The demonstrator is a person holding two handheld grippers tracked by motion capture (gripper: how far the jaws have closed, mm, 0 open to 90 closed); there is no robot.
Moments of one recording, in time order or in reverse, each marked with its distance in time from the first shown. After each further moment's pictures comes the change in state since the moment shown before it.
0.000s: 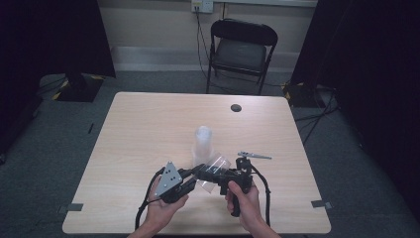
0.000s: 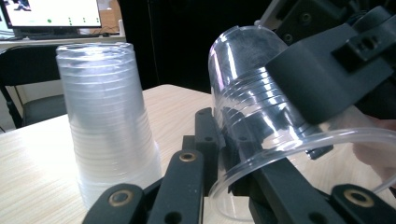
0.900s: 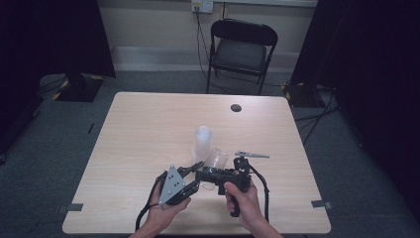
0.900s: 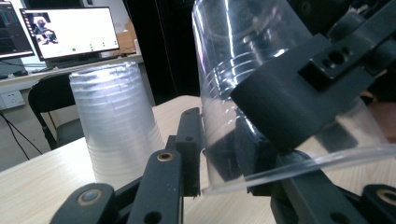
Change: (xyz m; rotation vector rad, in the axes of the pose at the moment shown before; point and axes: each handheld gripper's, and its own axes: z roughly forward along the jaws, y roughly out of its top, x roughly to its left) left arm -0.009 -0.002 0.003 -0.039 0.066 0.126; right arm 0.005 0.001 0.004 0.034 0.006 -0.005
